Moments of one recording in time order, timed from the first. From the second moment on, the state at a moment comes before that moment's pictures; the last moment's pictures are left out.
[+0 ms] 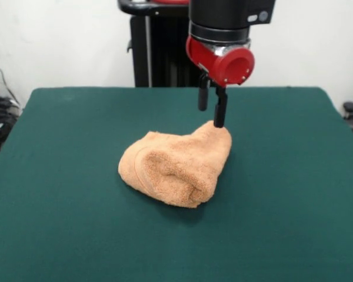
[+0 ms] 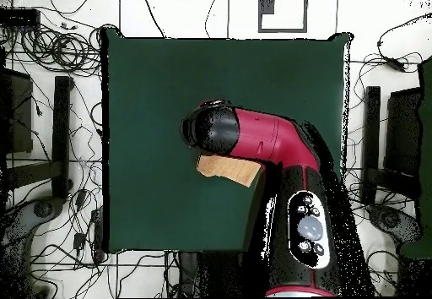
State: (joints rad) arm -0.13 -0.68 -0.04 1.52 -0.02 0.66 2.80
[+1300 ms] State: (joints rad) arm -0.16 -0.53 0.01 1.51 -0.13 0.41 2.80
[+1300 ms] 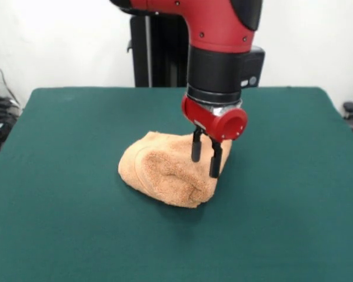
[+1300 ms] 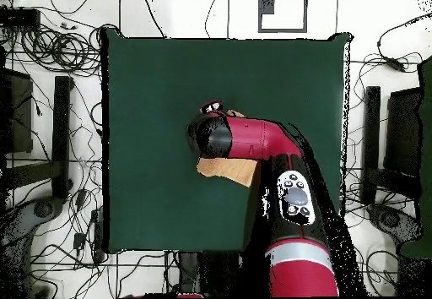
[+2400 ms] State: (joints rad) arm -0.17 -0.52 0.06 1.50 -0.22 0.43 2.80
